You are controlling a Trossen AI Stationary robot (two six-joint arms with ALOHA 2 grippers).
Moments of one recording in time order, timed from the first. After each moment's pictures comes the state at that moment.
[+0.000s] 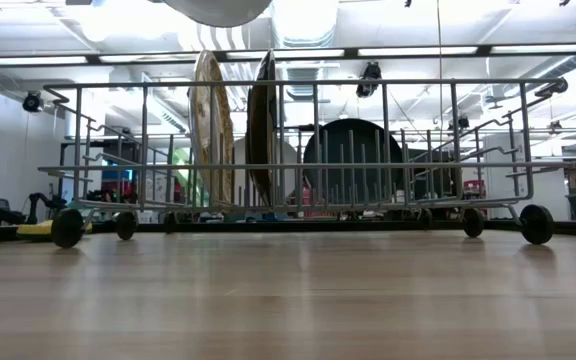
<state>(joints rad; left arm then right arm) -0.77 1.26 1.05 -0.04 -1.54 -0.02 -0.14 1.60 1.37 0.56 -0.47 -0.65</state>
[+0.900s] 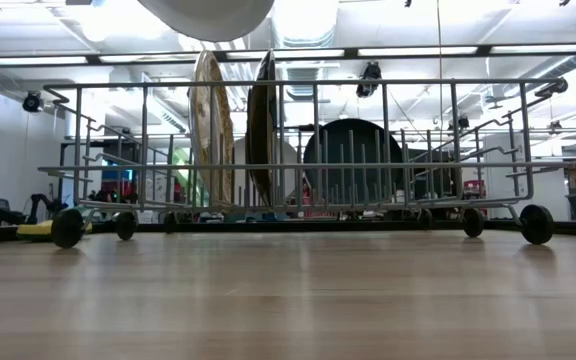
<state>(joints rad) -0.76 1.25 1.05 -0.05 -1.58 0.00 -0.14 1.61 1.37 0.45 -0.27 -0.59</state>
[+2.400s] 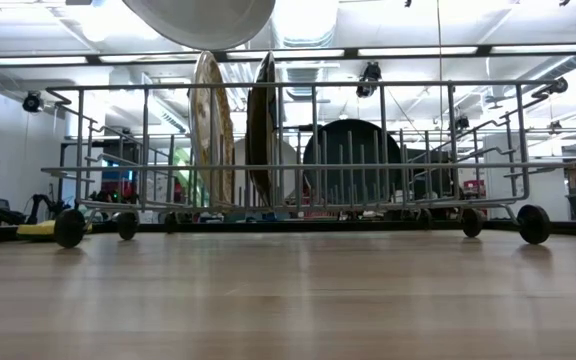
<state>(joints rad) -0.73 1.19 1.05 -0.09 -1.57 0.02 -0.15 1.61 1.37 0.34 -0.16 -0.57</state>
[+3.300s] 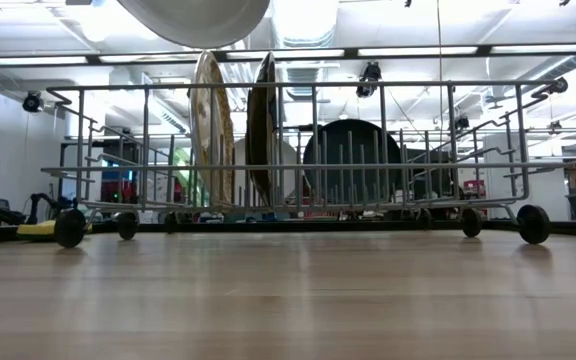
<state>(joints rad) -0.72 1.11 1.05 -0.17 -1.55 0.02 -0.15 1.60 1.37 0.28 -0.12 -0.56</state>
